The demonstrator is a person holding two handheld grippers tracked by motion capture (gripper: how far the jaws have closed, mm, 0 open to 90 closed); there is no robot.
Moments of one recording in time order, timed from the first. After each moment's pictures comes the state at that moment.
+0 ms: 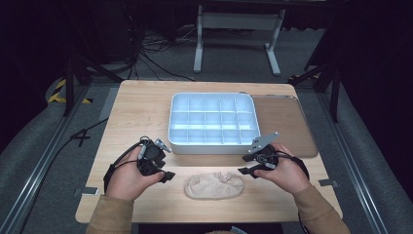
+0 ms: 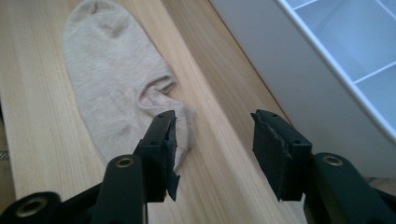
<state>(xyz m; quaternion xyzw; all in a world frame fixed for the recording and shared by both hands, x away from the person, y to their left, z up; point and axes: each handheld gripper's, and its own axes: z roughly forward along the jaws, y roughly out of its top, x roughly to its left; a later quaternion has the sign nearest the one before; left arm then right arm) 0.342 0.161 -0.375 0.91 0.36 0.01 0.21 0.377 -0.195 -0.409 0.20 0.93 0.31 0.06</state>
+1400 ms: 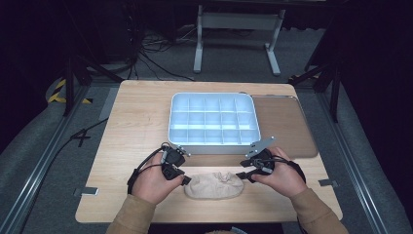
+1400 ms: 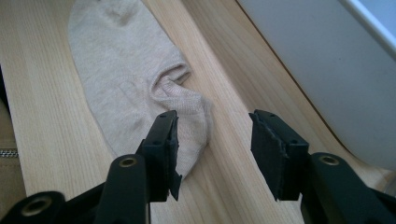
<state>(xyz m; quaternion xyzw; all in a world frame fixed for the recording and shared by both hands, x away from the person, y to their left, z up) 0.349 0.115 -0.413 0.90 0.39 -0.04 0.20 0.369 -0.189 -0.421 0.21 0.93 0.30 0.04</state>
